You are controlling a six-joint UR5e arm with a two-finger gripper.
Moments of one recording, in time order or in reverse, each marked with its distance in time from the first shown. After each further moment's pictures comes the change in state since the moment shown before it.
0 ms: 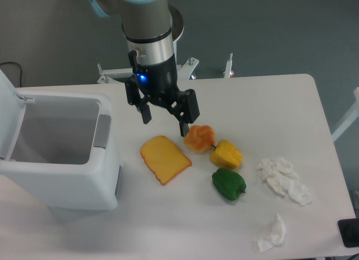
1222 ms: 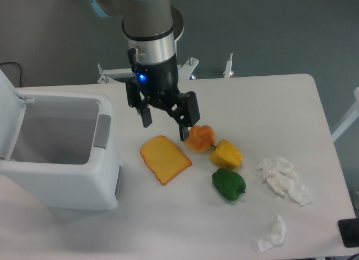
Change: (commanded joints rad) arm 0.002 -0.011 0.055 0.048 -0.054 -0.107
